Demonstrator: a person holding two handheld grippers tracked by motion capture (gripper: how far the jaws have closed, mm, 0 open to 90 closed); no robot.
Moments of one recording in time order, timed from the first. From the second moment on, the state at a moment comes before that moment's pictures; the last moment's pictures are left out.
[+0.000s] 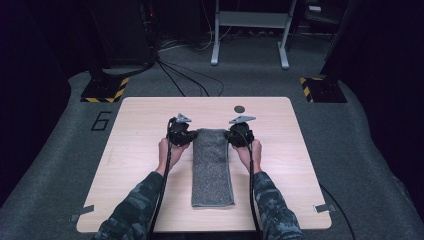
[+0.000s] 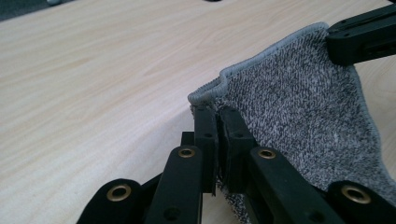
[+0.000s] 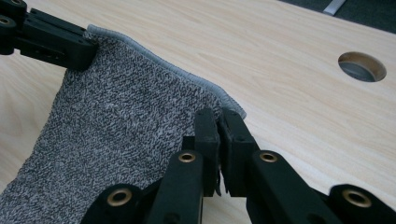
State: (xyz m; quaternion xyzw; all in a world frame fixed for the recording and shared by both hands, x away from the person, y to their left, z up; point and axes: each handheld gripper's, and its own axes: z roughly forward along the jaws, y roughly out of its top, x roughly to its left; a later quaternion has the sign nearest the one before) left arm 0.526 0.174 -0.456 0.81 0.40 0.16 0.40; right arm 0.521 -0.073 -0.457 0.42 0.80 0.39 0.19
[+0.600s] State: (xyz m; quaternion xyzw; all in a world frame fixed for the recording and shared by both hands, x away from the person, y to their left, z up) left arm 0.520 0.186 -0.420 0.79 0.38 0.20 0.44; right arm 0.514 -0.068 -0.414 0.38 0.78 0.44 0.24
